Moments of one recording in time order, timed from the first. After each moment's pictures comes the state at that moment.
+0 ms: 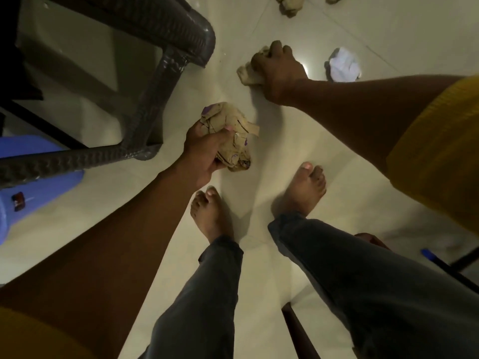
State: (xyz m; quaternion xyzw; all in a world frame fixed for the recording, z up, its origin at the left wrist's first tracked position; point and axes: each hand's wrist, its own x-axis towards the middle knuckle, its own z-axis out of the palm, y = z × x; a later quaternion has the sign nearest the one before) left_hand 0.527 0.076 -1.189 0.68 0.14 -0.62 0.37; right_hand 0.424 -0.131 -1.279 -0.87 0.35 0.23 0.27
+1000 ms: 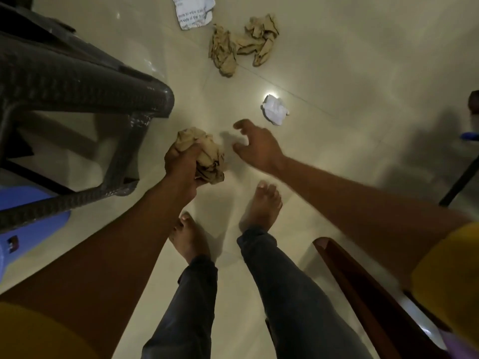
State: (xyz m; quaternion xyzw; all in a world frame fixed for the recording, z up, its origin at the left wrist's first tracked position) left_hand 0.481 -0.003 -1.113 0.72 0.17 -0.55 0.38; right_hand 0.330 -0.104 -1.156 -0.69 0.52 0.13 0.50
